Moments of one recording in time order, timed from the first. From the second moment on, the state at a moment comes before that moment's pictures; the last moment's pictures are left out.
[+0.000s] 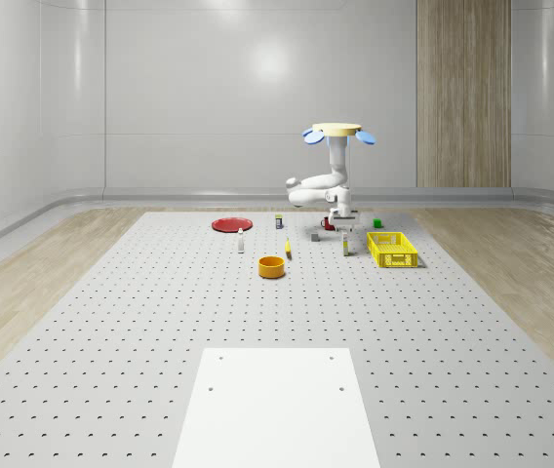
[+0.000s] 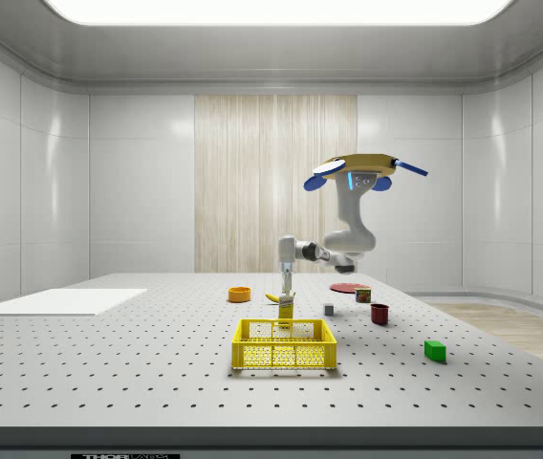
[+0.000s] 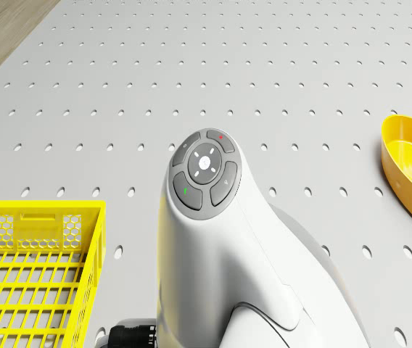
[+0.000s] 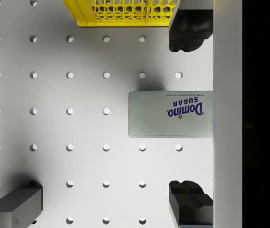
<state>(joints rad) -1.11 -1.28 1.33 -2.88 -1.88 1.36 1.64</state>
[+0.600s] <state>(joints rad) -1.12 -1.34 1.24 -2.87 -1.95 1.44 1.64</state>
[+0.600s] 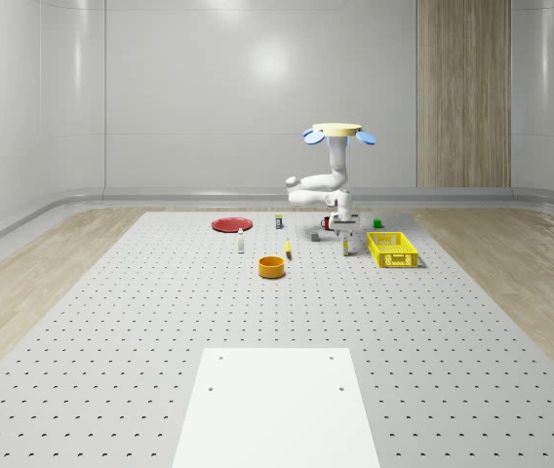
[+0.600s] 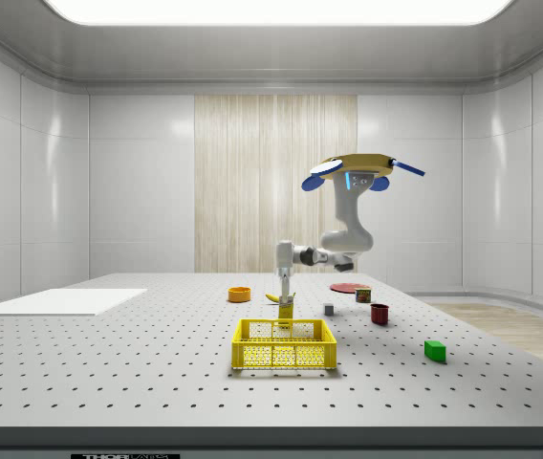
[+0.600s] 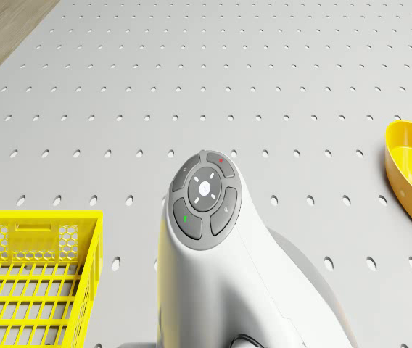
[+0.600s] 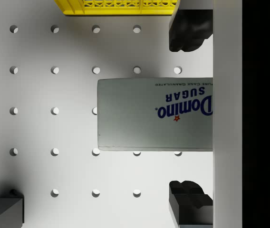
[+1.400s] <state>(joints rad) -1.11 -1.38 1.19 -2.87 -1.98 1.49 1.64</state>
